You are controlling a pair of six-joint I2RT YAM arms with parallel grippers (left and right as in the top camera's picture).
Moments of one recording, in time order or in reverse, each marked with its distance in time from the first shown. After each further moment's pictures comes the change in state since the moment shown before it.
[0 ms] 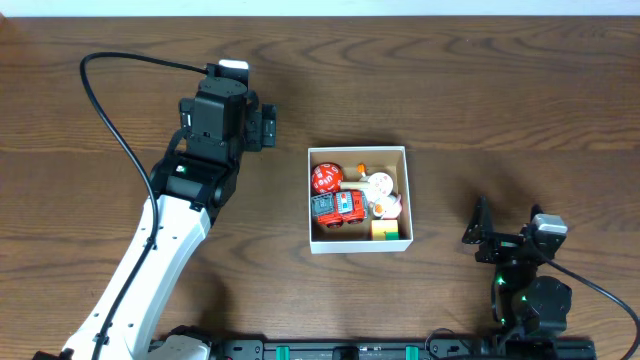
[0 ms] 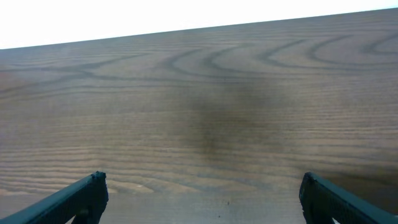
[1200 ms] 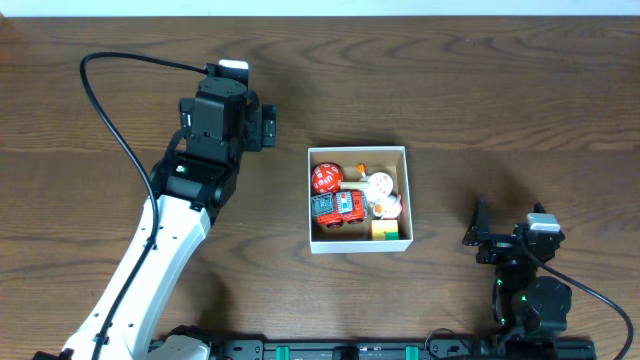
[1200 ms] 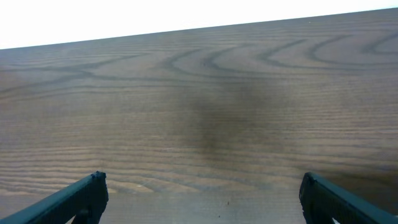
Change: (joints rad) left arm 0.000 0.000 0.000 0.000 0.000 0.000; right arm 0.000 0.000 0.000 0.000 -0.003 -0.122
